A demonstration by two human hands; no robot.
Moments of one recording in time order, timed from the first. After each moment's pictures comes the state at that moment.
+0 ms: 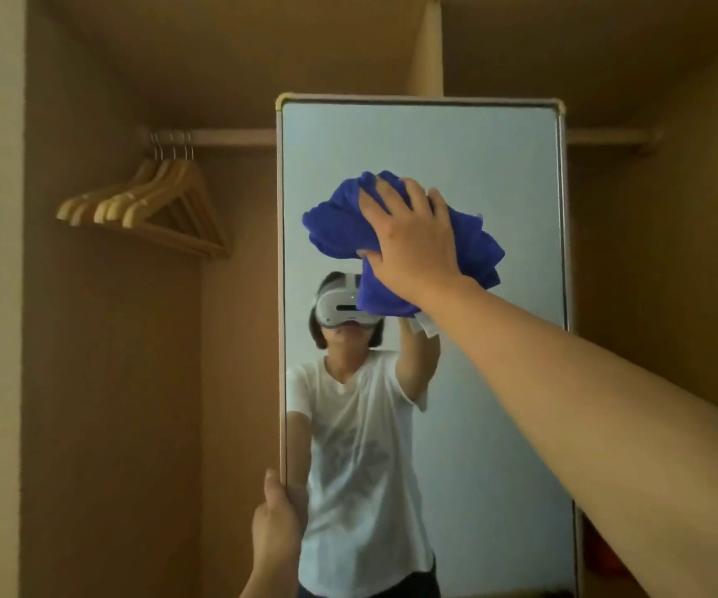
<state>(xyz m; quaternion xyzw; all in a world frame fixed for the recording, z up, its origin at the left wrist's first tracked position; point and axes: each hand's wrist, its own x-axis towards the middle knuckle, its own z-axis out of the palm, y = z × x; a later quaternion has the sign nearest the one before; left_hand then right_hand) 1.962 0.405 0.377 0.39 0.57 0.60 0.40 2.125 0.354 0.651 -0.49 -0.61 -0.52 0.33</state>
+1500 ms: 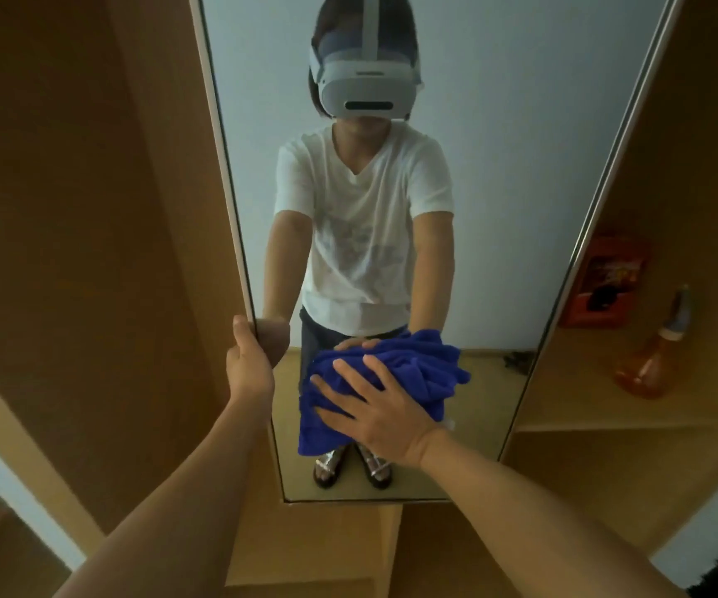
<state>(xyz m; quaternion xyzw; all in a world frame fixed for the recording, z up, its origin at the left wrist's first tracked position) 1.976 0.419 0.200 0.31 0.60 0.59 0.45 2.158 0.372 0.145 -0.33 -0.82 -0.46 0.06</state>
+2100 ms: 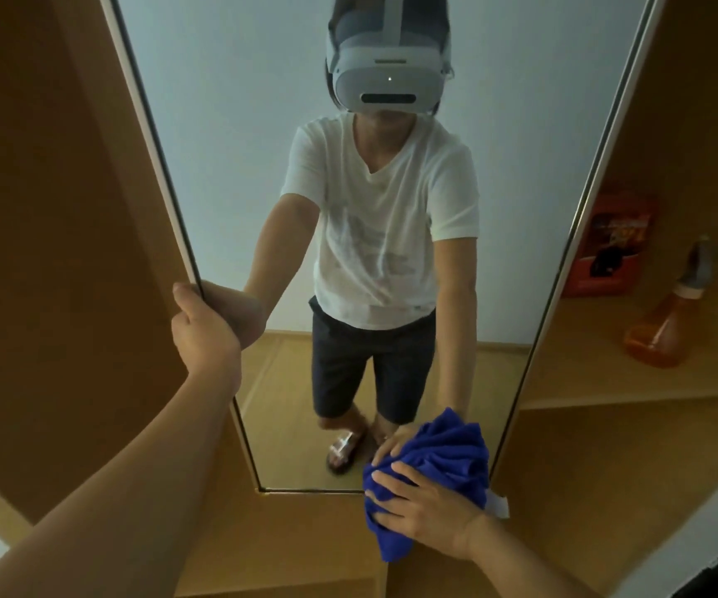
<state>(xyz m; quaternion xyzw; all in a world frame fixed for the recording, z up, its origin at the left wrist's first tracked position) 1.989 0.452 0.183 0.25 0.57 0.69 0.37 2.231 0.335 -0.006 -0.31 -0.89 -0.29 -0.20</state>
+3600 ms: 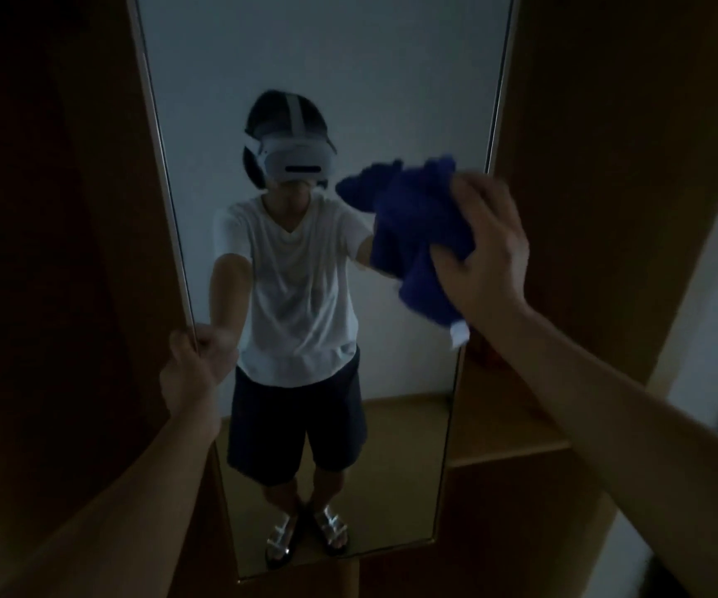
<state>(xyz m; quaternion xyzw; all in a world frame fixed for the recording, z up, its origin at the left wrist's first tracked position) 1.981 0.401 0.297 0.29 0.54 0.66 0.43 2.244 0.285 0.418 -0.46 -0.62 -0.33 0.54</state>
